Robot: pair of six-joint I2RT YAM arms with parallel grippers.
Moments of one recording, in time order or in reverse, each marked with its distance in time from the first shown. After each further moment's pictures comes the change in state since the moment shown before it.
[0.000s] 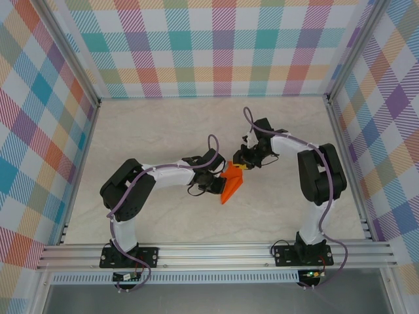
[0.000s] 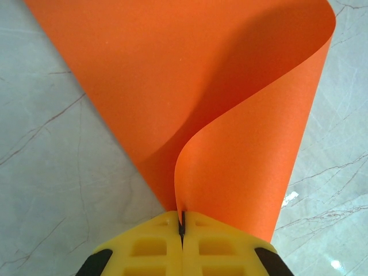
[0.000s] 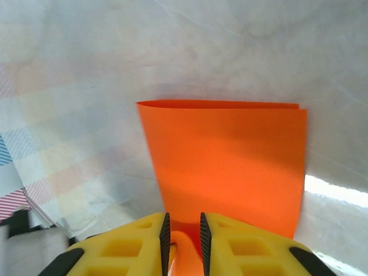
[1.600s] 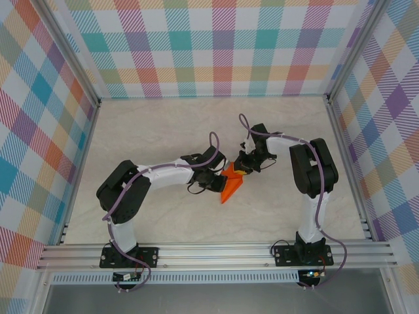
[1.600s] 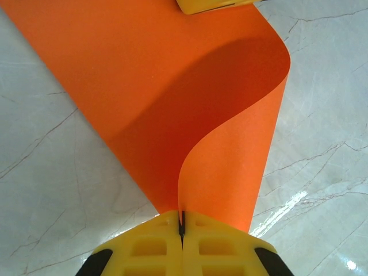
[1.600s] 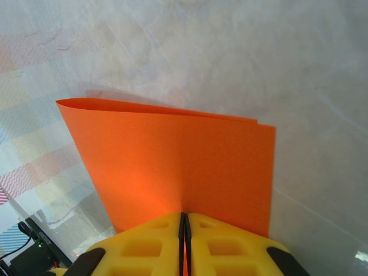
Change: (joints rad) left arm -0.006 -0.039 0.031 -0.047 -0.010 0.045; right arm 0.000 0.142 0.016 -0.019 -0.016 -0.077
